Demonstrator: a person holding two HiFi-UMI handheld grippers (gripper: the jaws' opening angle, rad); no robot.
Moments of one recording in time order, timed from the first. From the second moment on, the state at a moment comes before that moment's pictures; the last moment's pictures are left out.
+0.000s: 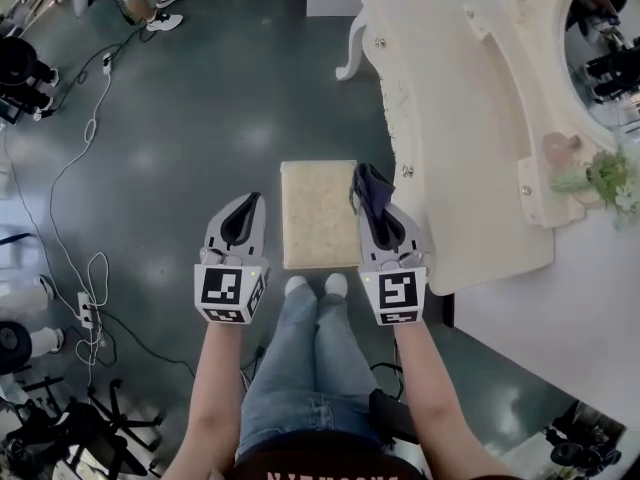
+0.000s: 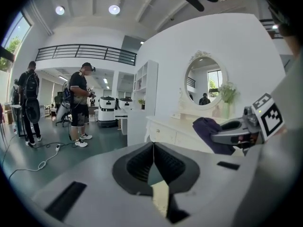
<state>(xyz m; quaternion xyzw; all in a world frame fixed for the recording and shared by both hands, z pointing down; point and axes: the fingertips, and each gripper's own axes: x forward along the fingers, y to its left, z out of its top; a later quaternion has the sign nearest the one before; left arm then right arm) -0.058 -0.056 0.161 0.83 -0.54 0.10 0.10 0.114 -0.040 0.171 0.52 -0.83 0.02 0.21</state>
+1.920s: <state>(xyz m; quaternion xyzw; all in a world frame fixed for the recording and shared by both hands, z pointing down) -0.048 -0.133 0.426 0.79 -0.55 0.17 0.21 0.196 -0.188 0.571 0.54 -0.70 0.26 0.39</state>
